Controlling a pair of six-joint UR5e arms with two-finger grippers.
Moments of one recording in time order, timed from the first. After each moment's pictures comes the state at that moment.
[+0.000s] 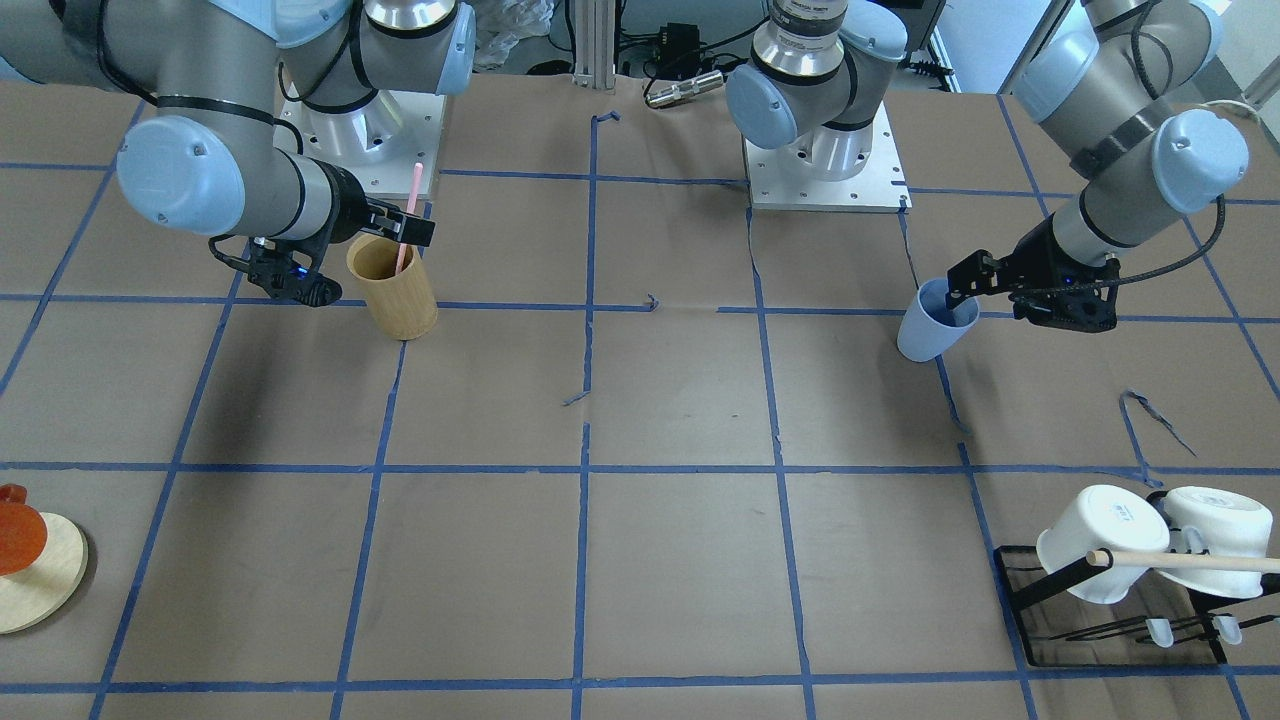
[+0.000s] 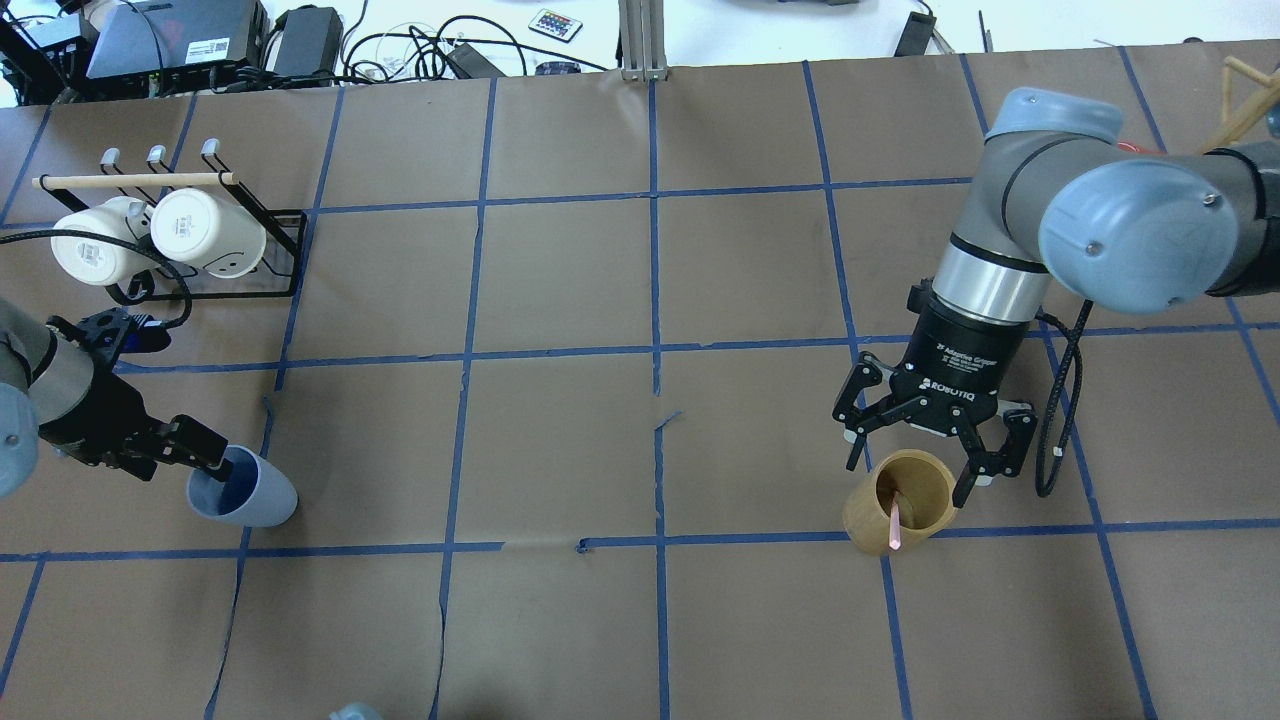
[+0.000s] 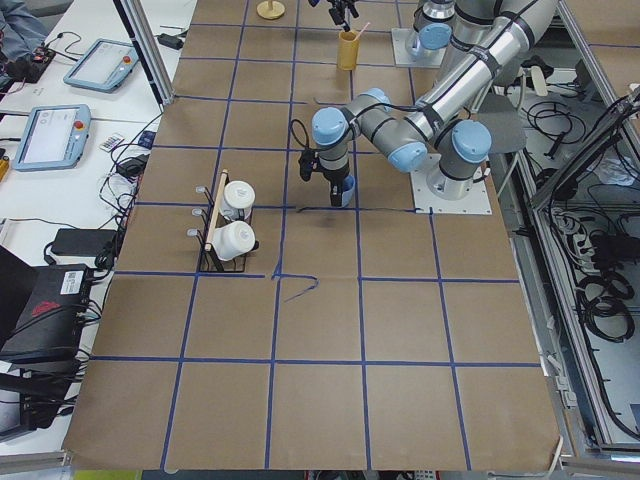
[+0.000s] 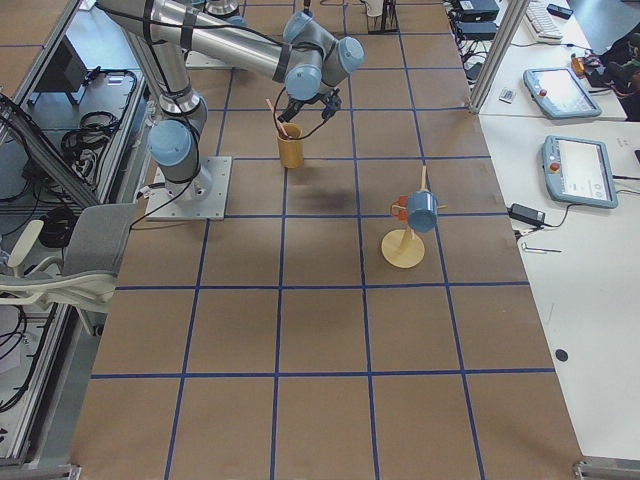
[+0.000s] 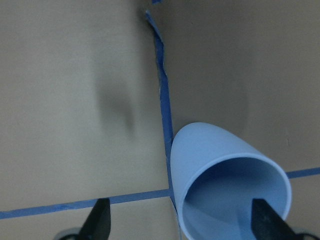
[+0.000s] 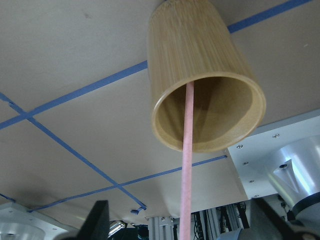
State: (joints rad) left arm -0.95 -1.56 -2.17 -1.15 1.59 0.67; right arm 1.50 -1.51 1.88 -1.28 -1.39 0.32
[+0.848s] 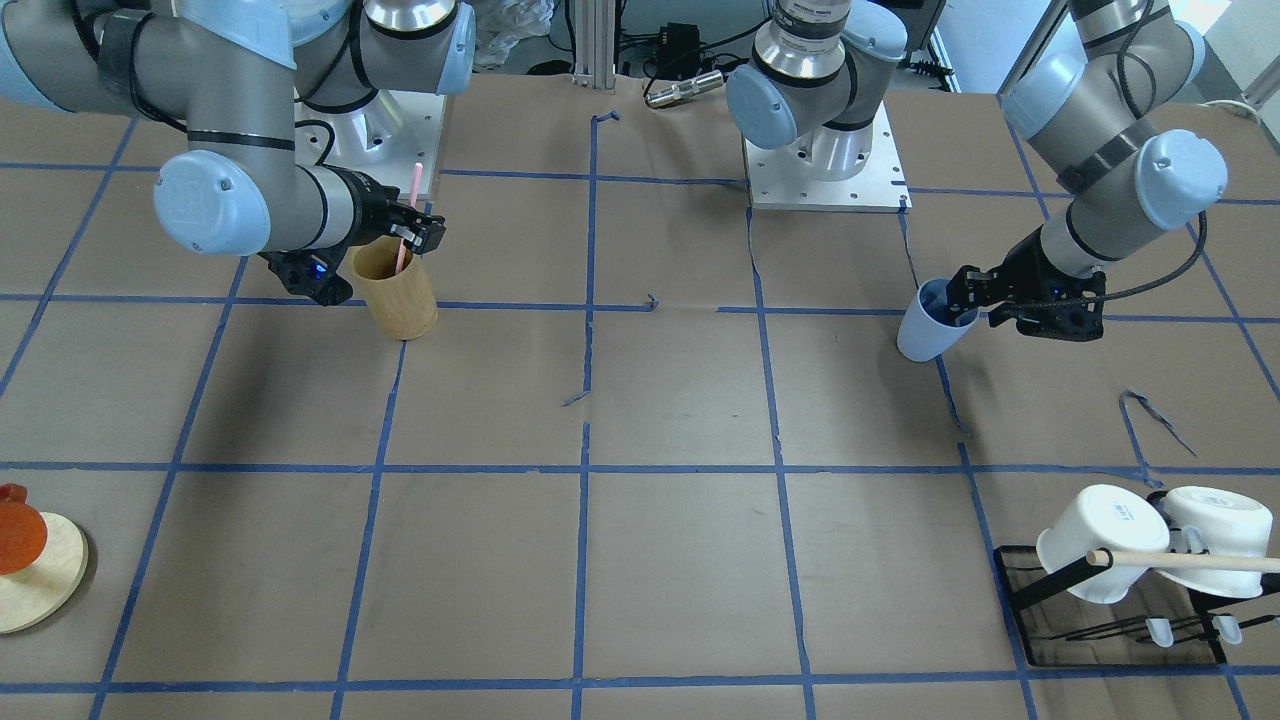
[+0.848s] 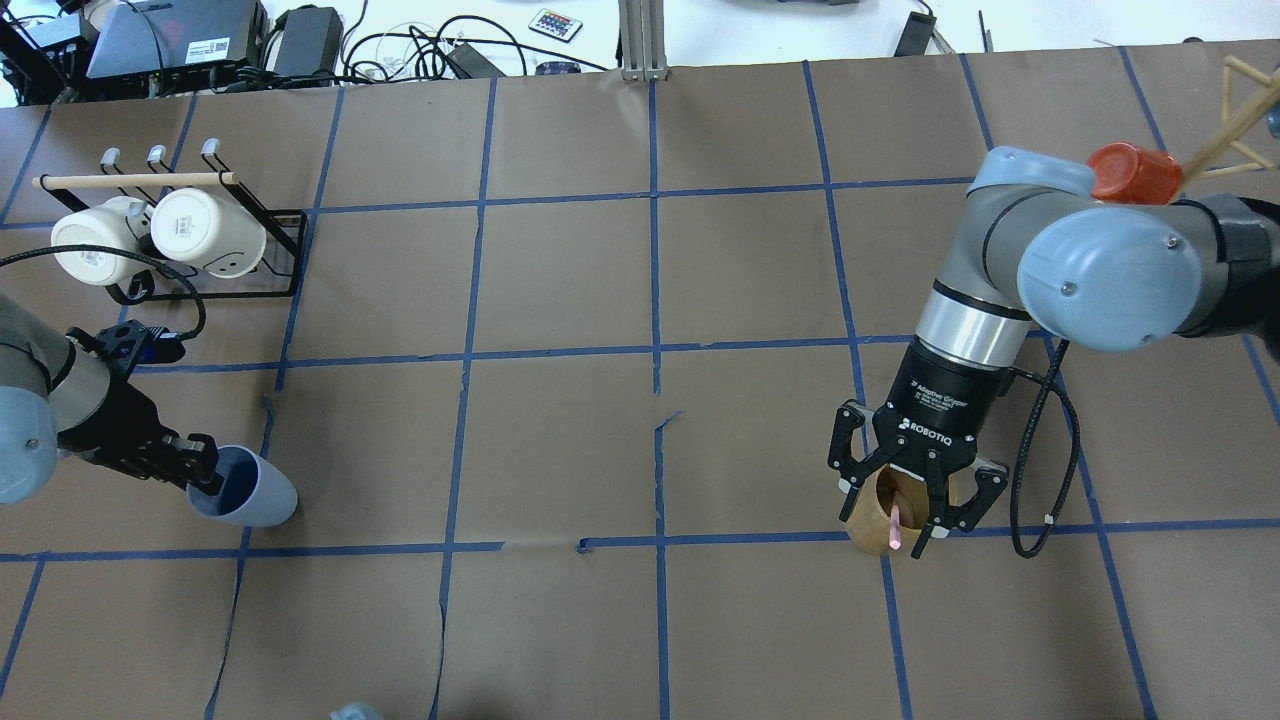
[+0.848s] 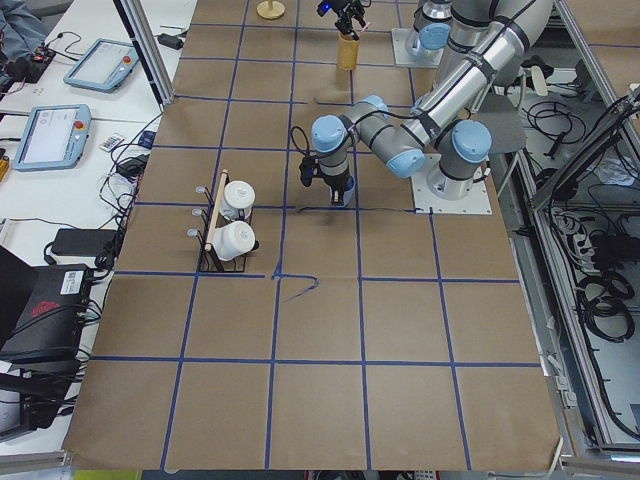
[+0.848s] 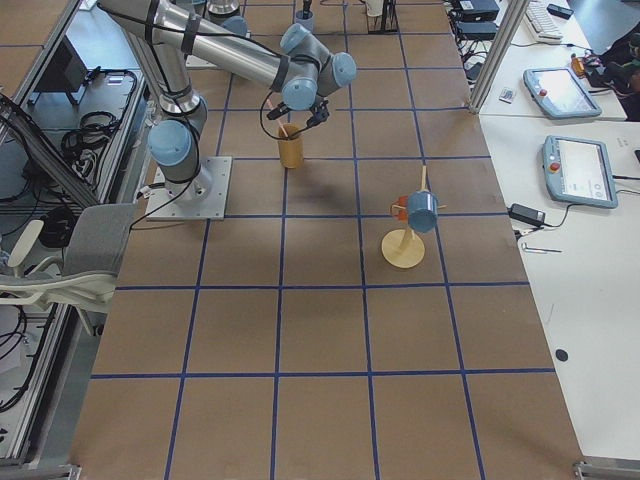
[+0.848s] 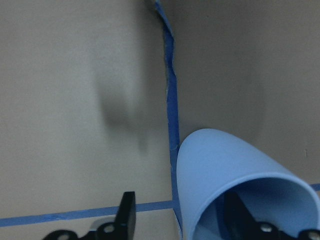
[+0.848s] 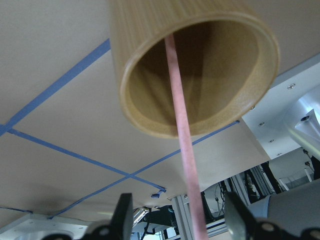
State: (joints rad) left arm -0.95 -1.60 -2.18 -1.14 1.59 0.70; right arm 1.50 -1.51 1.95 -1.26 -1.34 0.51
